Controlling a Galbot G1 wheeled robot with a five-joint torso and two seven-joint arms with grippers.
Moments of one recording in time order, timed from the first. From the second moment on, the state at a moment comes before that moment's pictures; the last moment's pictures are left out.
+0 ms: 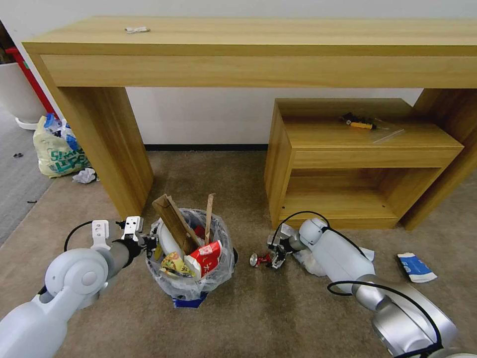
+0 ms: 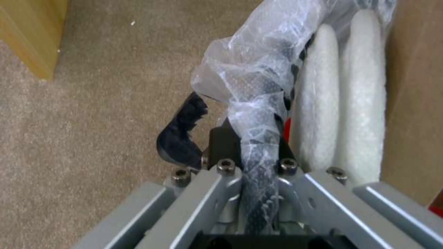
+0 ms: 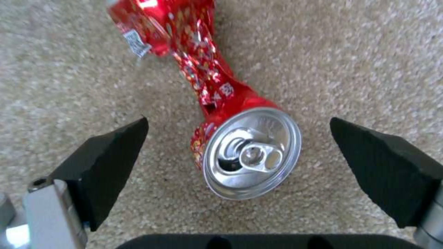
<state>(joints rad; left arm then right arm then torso) 1.24 -0.79 -0.47 -2.07 -1.20 0.74 -0.39 -0.39 1.32 -0.16 0.58 -0.33 -0.15 -0.88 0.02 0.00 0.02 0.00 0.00</state>
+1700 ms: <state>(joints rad) 1.27 -0.78 -0.48 -2.12 -1.21 0.74 -0.41 -0.57 1.20 -0.07 0.89 0.05 -0.23 -0.66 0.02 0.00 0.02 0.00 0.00</state>
